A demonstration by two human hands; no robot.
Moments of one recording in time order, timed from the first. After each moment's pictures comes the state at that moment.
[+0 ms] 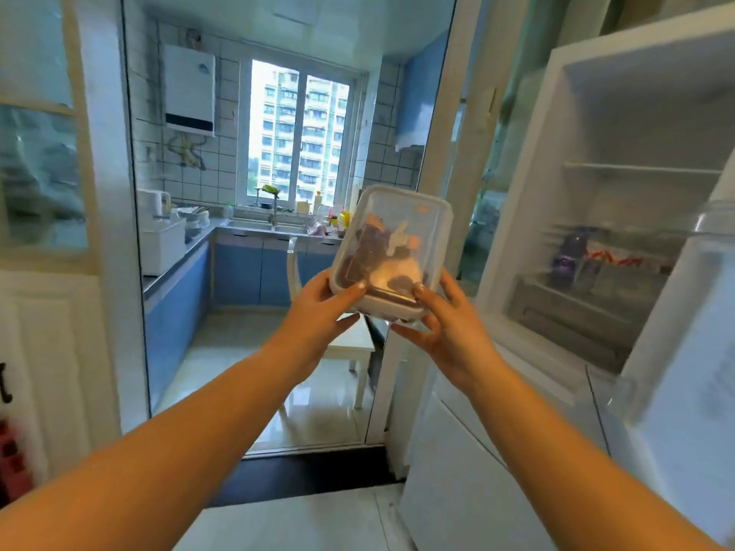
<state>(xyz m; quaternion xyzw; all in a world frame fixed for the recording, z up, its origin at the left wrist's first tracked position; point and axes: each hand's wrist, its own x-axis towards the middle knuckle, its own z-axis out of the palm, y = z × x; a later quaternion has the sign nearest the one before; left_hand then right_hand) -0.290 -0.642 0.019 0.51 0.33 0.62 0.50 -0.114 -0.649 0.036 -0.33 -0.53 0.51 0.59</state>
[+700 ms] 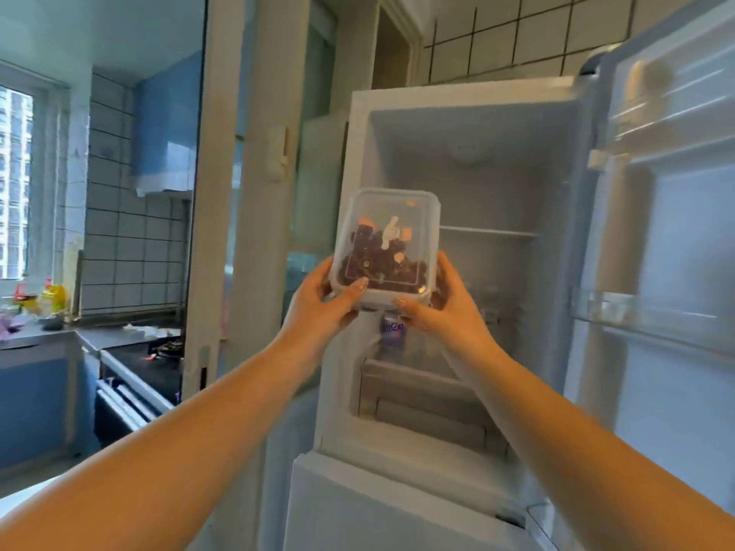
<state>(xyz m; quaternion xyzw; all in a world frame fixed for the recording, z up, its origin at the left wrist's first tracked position) -0.050 -0.267 0.139 0.63 0.06 0.51 0.59 0.077 -0.387 0.150 -0.48 -0.57 0.06 0.67</state>
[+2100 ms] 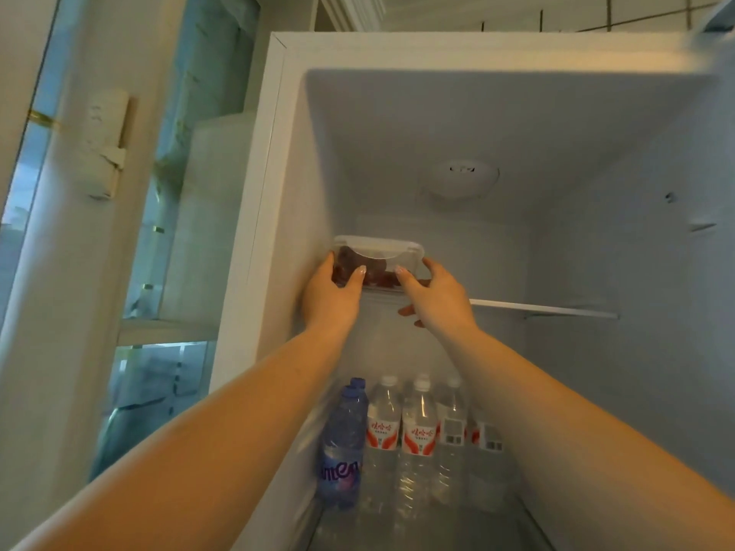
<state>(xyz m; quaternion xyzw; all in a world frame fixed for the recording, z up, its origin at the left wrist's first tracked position) 0.295 -0.025 0.270 0.67 0.07 0.60 0.43 0.360 -0.148 0.285 -0.70 -0.40 -0.25 0.54</state>
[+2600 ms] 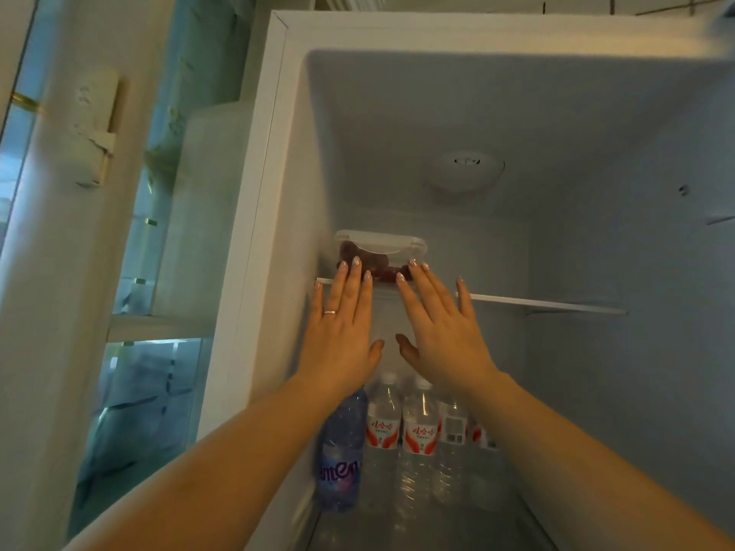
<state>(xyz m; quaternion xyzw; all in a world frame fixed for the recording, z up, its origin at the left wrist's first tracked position) 0.293 -0.025 0.216 0.85 0.17 0.49 -0.14 0.389 -0.152 0.233 -0.69 -0.41 -0.60 0.06</state>
